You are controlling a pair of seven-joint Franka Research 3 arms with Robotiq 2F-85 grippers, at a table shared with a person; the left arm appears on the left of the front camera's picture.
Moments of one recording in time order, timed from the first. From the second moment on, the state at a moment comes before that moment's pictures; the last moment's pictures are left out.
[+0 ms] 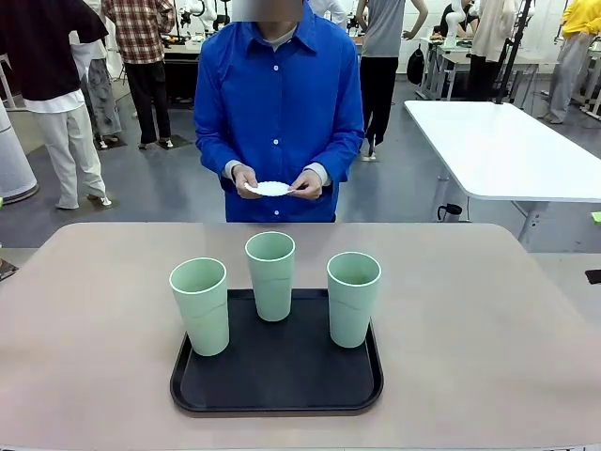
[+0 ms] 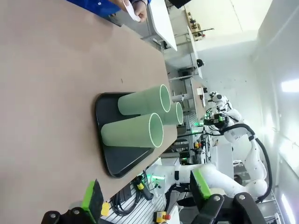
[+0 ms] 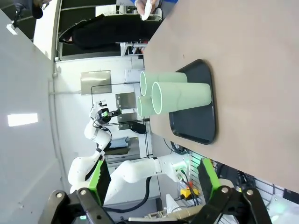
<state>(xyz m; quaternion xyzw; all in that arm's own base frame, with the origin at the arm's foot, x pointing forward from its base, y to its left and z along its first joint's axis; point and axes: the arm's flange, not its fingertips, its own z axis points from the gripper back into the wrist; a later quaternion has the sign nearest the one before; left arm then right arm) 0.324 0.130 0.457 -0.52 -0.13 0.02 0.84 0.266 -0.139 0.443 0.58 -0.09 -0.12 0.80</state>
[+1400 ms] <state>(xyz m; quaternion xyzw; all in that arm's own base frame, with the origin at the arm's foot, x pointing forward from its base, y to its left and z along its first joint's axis) 0.319 0.140 0.458 -0.51 -0.14 0.04 0.85 0.258 -0.145 0.442 0.57 -0.09 -0.13 0.81</state>
